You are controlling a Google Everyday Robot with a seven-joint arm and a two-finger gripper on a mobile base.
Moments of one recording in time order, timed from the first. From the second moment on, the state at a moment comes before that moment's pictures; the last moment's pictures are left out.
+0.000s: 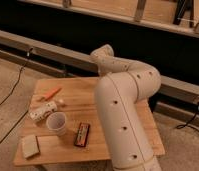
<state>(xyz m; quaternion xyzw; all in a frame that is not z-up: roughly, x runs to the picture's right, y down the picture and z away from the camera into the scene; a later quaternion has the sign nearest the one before) 0.074 -0.023 0.978 -0.11 0.28 0.80 0.51</state>
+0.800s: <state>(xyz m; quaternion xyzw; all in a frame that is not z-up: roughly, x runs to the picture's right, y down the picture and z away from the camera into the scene) 0.114 -0.042 1.024 -0.16 0.22 0.76 0.59</state>
